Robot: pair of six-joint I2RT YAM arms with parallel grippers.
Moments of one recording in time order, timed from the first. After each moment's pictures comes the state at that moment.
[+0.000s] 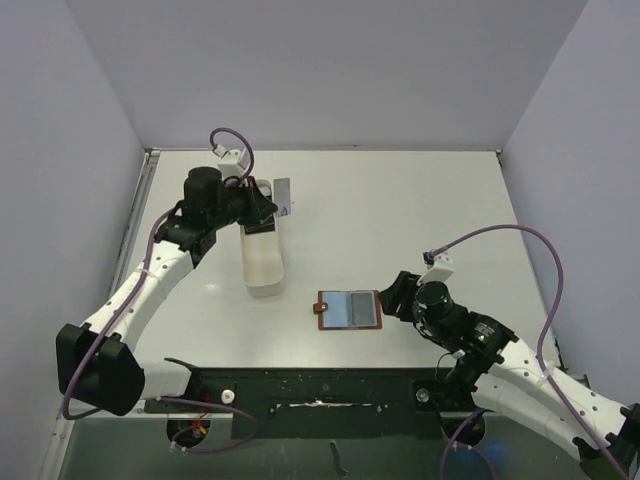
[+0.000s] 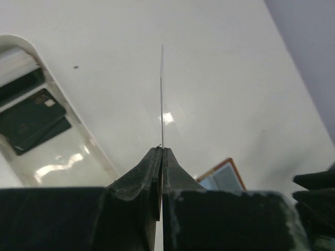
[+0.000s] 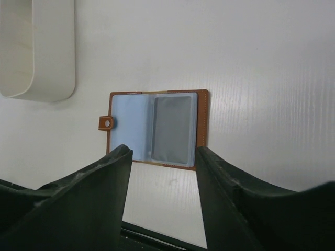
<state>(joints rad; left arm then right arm) -0.34 1.33 1.15 -0.25 0.27 -0.31 0.82 0.61 0.50 -0.49 0.34 0.79</state>
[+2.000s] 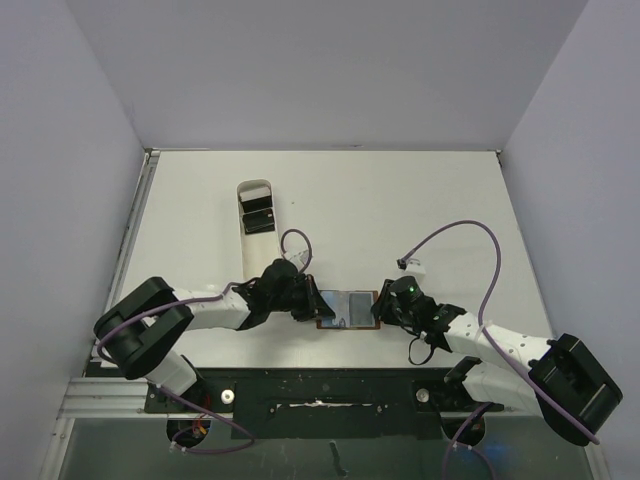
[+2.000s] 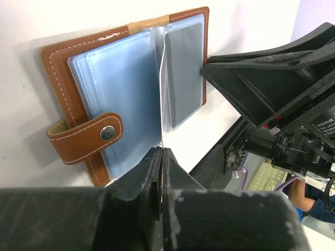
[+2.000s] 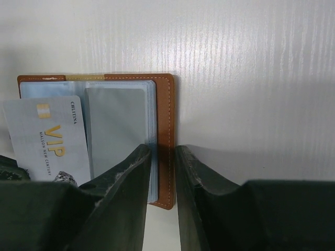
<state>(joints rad) -0.83 1.54 0.55 0.35 0.33 -1.05 0.70 1.09 0.32 -0.06 0.17 0.76</state>
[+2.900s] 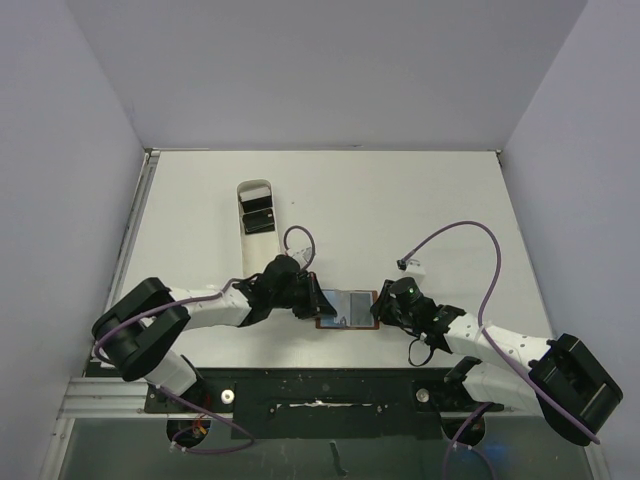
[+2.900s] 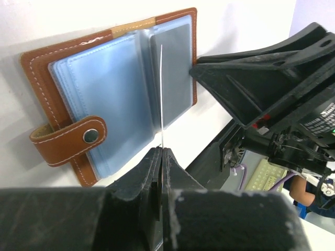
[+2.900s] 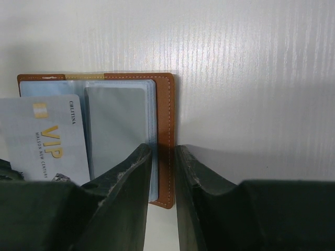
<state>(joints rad) -0.83 1.52 0.59 0.28 0.33 -1.02 0.71 1.08 0.31 -0.04 0.18 0.77</state>
